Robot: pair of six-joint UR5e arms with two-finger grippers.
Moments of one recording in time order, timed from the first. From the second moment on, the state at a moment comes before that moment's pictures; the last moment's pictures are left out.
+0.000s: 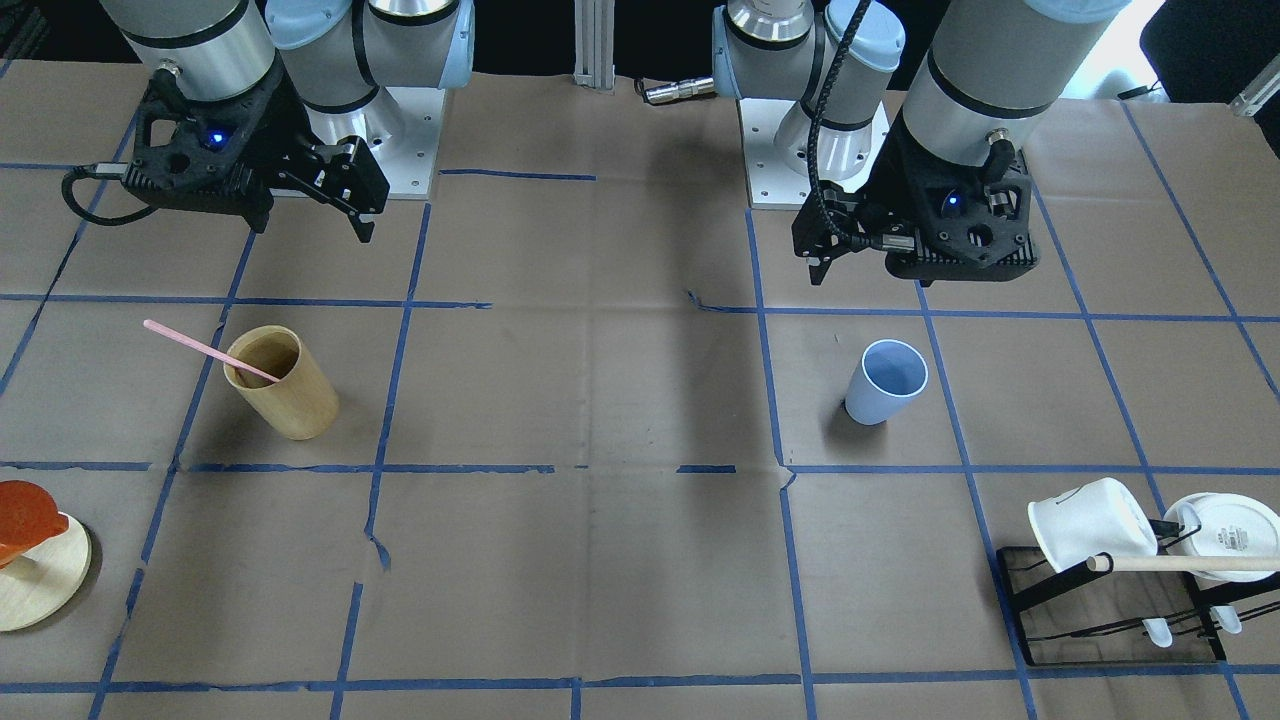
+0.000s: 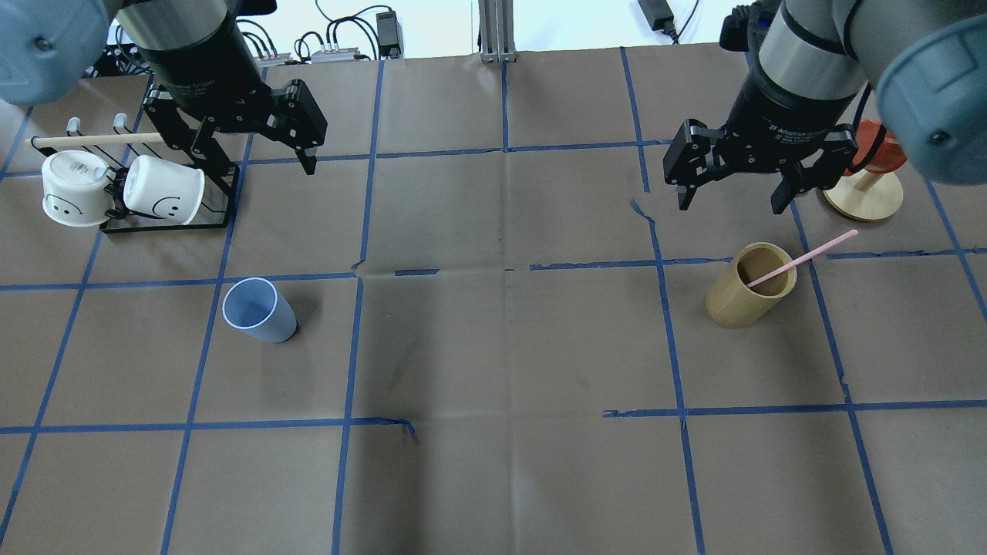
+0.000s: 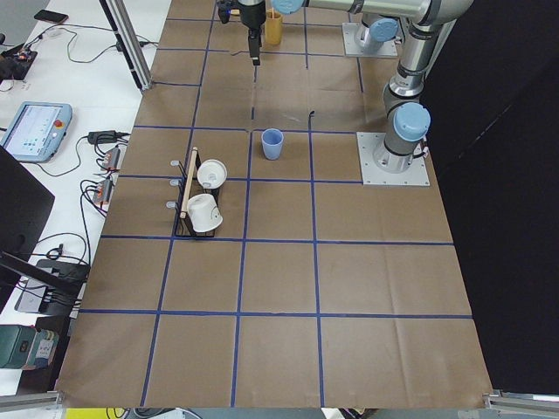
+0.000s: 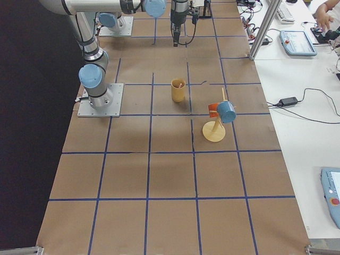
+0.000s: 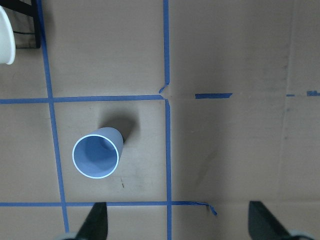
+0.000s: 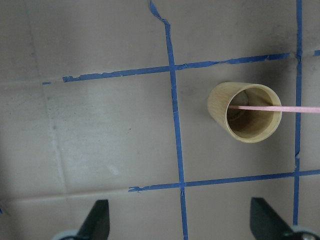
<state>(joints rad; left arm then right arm) -1.59 -1.67 -1.42 -1.69 1.59 -0.01 1.58 -1.62 1.62 -1.53 -1.56 0.11</state>
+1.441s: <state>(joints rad) -1.58 -1.61 -1.48 -1.68 1.55 -0.02 1.58 -1.61 1.62 -1.55 -1.56 0.10</state>
